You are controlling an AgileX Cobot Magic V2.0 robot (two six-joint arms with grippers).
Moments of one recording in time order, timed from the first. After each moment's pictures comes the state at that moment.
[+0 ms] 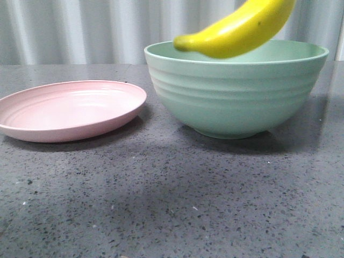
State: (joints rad) left arm -0.97 1.05 -0.90 -0.25 0.26 0.12; right arm 0.20 1.29 -1.13 0.39 0.50 -0.02
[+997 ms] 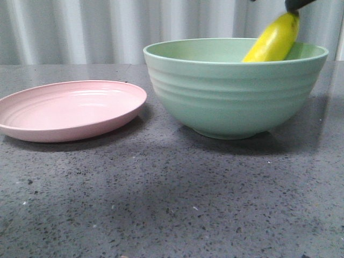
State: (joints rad) left arm -0.97 1.04 -0.90 -0.25 0.25 0.12; right arm 0.21 1.32 -1.13 0.26 0.48 -0.02
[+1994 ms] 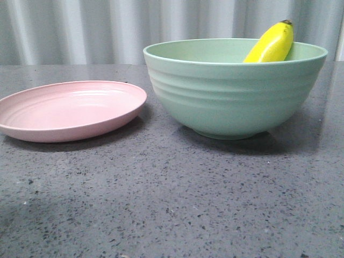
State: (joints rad) left arm -0.97 0.48 -0.44 -0.25 0.06 0.12; right arm 0.21 0.59 -0.50 0.15 0.12 -0.11
